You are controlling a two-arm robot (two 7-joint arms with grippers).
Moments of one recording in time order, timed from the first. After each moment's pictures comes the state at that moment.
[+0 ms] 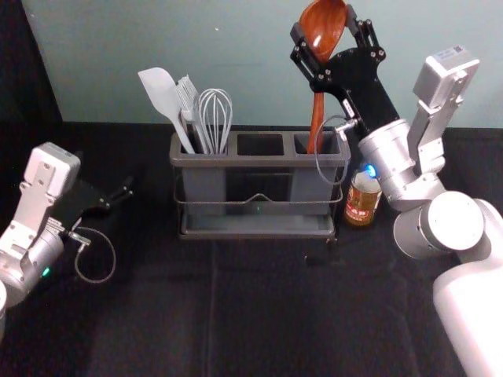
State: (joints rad) left arm -0.20 0.60 0.45 -1.41 -0.25 -0.12 0.03; right arm 0.41 0.06 -0.22 -1.26 0.15 -0.47 0.30
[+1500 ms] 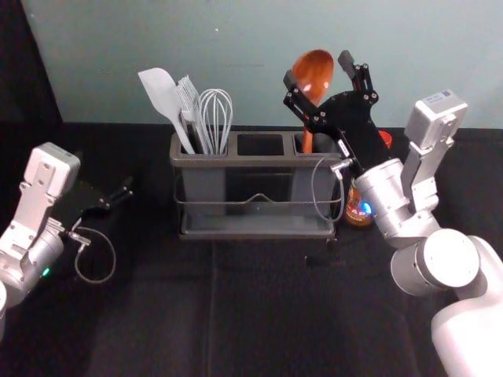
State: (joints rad) left arm -0.20 0.60 0.45 -1.41 -0.25 -0.12 0.03; right arm 0.32 0.06 -0.22 -1.28 0.14 -0.47 0.30
